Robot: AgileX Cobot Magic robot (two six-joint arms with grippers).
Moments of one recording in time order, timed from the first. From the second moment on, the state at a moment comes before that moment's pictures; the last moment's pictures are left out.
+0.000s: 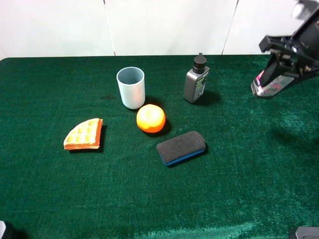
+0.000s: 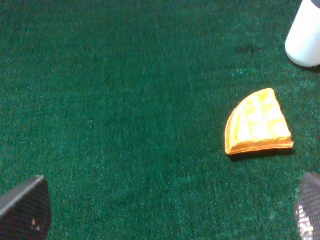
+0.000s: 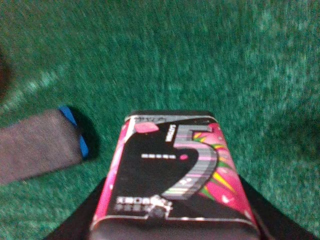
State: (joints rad) left arm -0.10 -0.01 -0.50 0.08 1.07 -0.01; right arm 0.10 1.54 -1.12 0.26 1.07 -0.10
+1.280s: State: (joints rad) left arm -0.10 -0.01 -0.50 0.08 1.07 -0.01; right arm 0.19 1.99 -1.56 0.17 1.04 -0.03
